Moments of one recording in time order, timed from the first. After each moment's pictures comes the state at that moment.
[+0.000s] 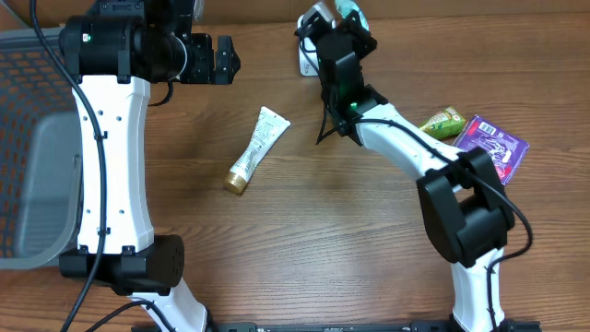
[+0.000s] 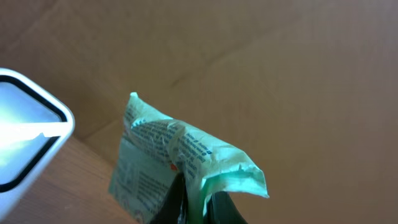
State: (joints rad) left arm -0.04 1.89 2.33 -1.46 0.20 -0.03; right arm 0.52 2.17 1.61 0.42 0.71 -0.92
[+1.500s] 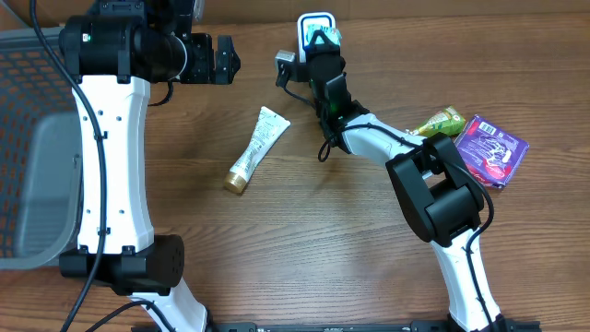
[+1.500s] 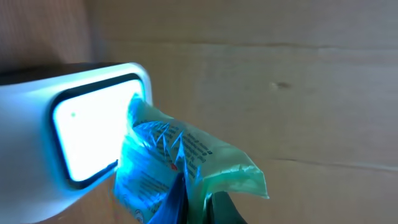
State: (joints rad) left arm -0.04 1.89 2.33 -1.46 0.20 -0.03; right arm 0.53 2.35 1.61 0.62 0.46 -1.50
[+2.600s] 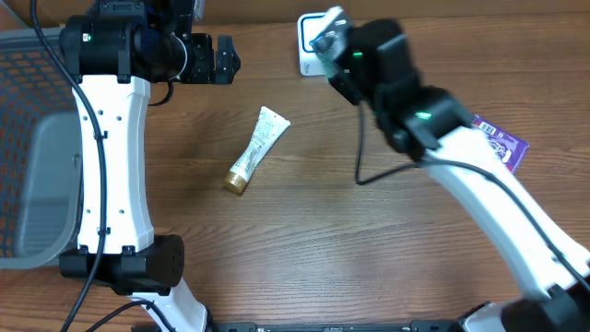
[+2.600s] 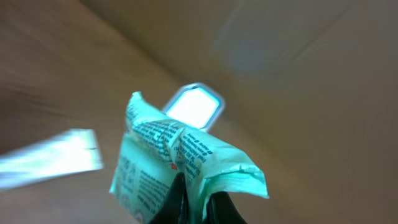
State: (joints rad) left arm -0.04 1.89 2.33 -1.46 0.20 -0.03; right arm 0.51 1.62 1.62 -0.55 0.12 -0.30
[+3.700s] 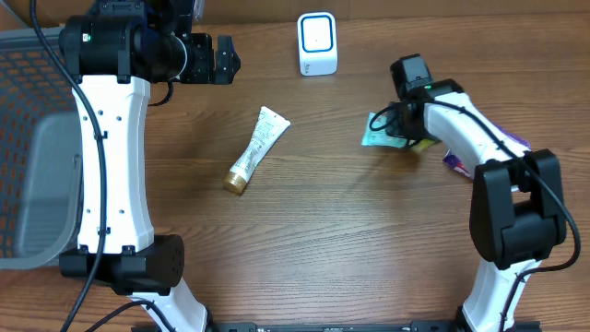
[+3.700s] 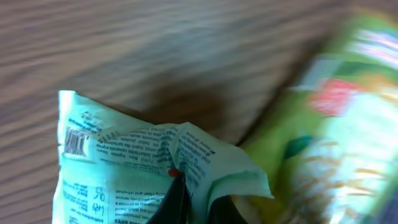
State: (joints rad) left arm -0.04 1.89 2.33 -1.46 0.20 -0.03; right arm 0.22 2.04 1.48 -0.78 0.20 0.42
